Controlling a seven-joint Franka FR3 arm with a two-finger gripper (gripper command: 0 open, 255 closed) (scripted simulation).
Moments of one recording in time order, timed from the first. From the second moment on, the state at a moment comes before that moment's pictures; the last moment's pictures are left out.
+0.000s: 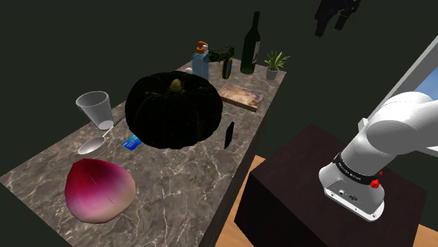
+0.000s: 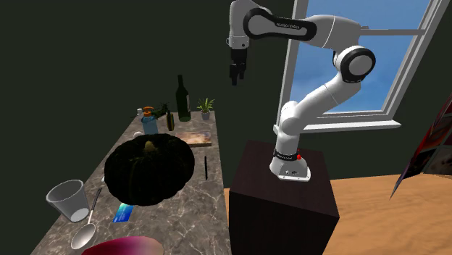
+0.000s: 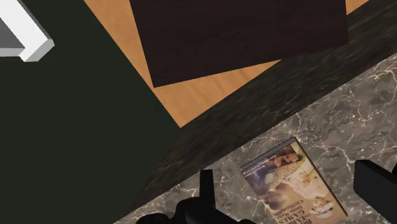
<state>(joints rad) -0.01 -0.83 0.03 -2.26 -0.09 1.45 0.15</state>
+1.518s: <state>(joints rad) 0.20 -0.73 0.35 -2.65 0.18 2.12 0.35</state>
